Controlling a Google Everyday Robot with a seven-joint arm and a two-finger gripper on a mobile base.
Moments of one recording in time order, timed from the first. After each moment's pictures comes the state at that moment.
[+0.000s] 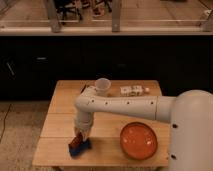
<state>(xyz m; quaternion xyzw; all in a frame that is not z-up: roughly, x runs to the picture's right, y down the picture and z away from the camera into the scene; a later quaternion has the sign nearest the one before) -0.134 0.234 0.752 -0.32 -0.31 -0.38 0.81</state>
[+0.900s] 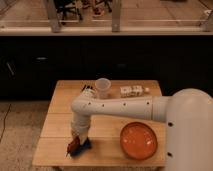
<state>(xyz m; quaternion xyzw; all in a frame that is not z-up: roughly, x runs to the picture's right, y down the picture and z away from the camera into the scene) -0.149 0.252 0.749 -0.33 -0.32 -0.40 0.79</state>
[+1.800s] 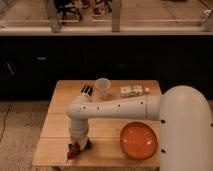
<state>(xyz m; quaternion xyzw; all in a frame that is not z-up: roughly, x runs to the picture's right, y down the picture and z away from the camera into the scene) -0.148 0.279 0.743 -0.37 -0.29 -0.41 0.78</state>
